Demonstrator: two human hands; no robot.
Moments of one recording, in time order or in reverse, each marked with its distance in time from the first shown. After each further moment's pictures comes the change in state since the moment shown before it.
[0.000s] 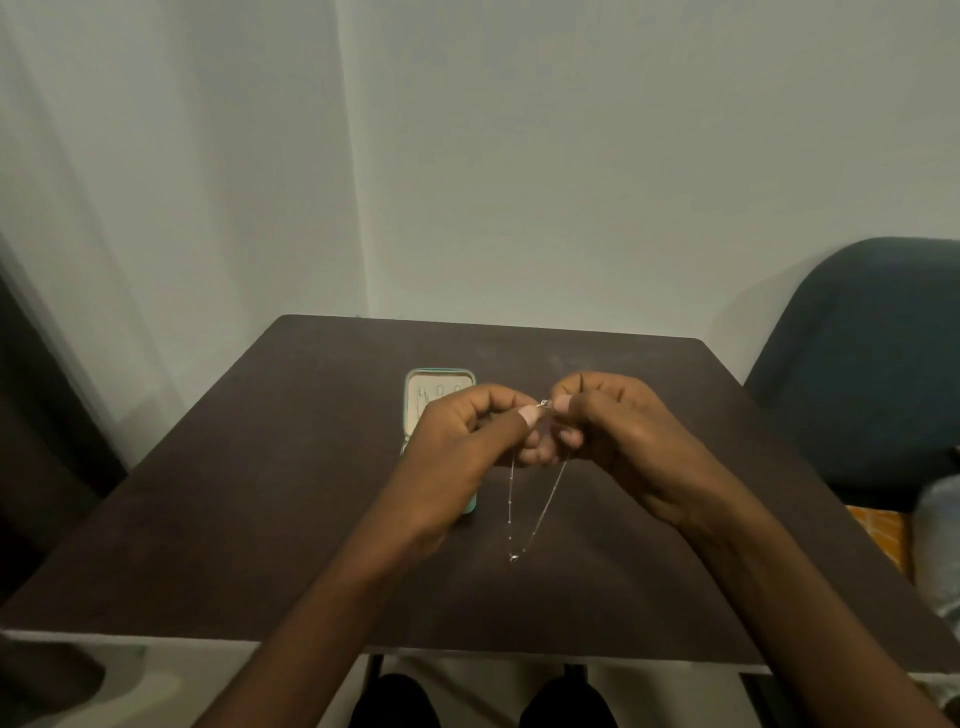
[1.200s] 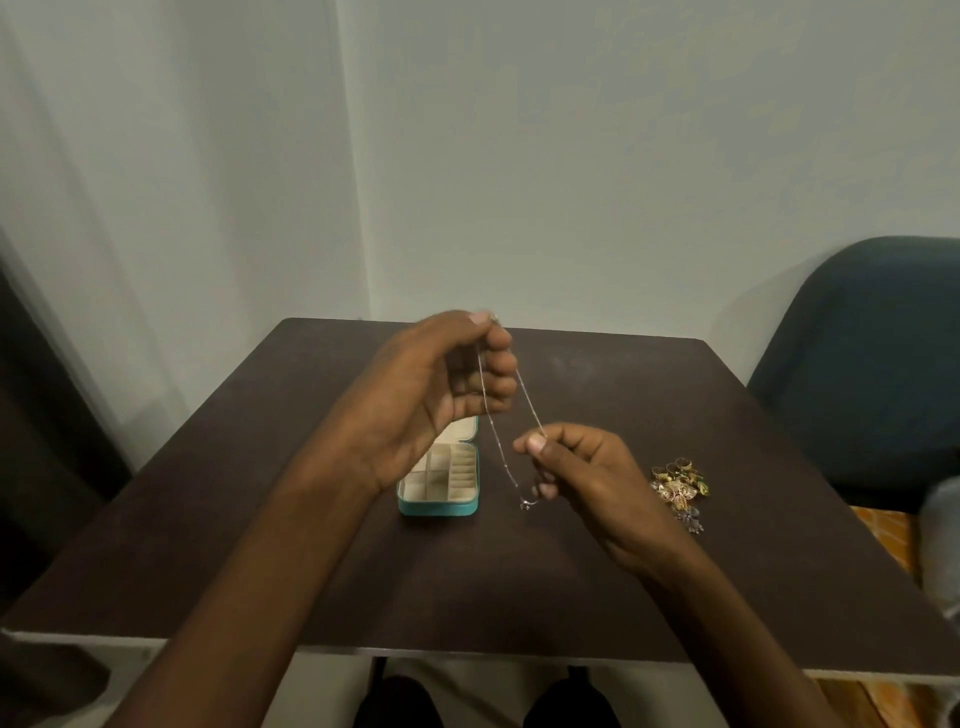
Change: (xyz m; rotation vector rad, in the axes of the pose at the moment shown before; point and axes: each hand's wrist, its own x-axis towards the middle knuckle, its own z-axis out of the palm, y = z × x) left_hand 0.023 0.052 -0.021 -0.261 -0.055 -0.159; right_hand -0.006 0.050 0.012 0.019 0.086 -0.042
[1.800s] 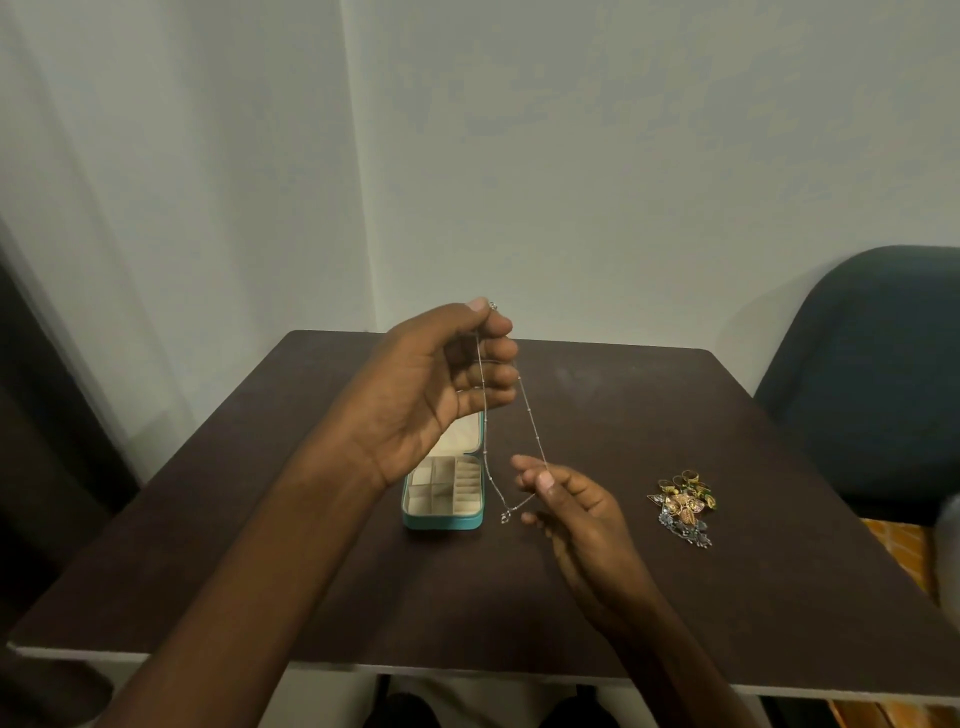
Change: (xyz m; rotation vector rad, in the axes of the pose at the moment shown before) left_hand 0.006 0.011 0.002 -0.072 0.036 0.008; right_hand -0.009 0.038 0.018 0.320 0.173 0.048
